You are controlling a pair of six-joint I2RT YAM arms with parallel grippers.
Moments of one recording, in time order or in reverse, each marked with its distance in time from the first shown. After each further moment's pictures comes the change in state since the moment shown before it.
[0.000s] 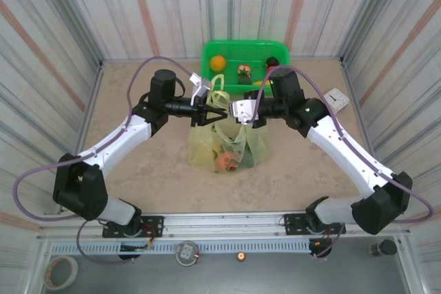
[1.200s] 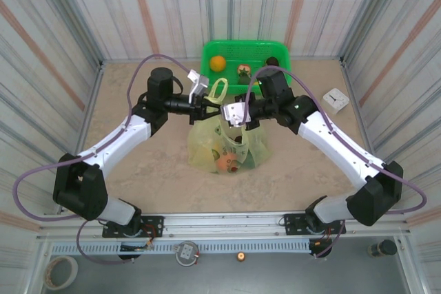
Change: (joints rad) left arm 0.008 -0.001 -0.004 0.137 0.077 -0.072; right arm 0.041 0.069 0.030 -0.009 0.014 -0.012
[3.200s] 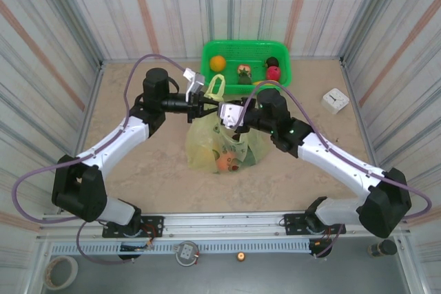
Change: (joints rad) left arm 0.027 -0.013 -0.034 0.085 -0.025 -0.048; right arm 0.108 -0.119 -0.316 0.538 0.288 0.314
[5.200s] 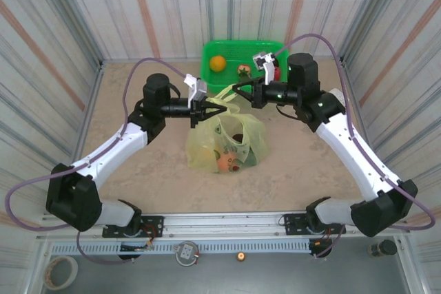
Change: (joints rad) left arm -0.051 -0.074 -0.040 -0.026 -0.124 0.143; right arm -0.264 0.016 0.354 -0.374 -0.423 1.174
